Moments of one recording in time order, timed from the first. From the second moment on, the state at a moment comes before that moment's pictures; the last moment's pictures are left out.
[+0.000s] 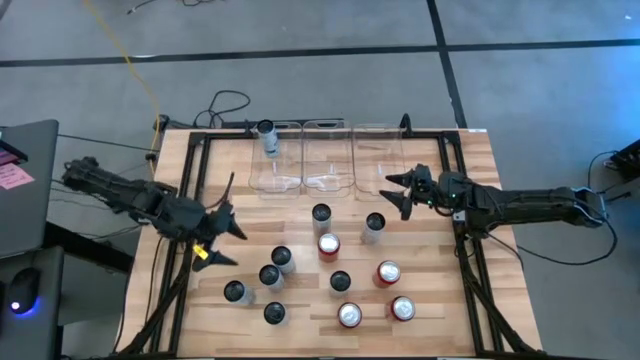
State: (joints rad) left arm -0.42 0.72 0.78 -0.62 -0.01 -0.41; right arm -0.16 0.69 0.29 0.18 0.21 0.36
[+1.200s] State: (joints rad) left arm -0.84 1.14 0.78 -0.54 -0.28 -0.69; right arm -0.16 0.73 0.29 0.22 0.24 0.45
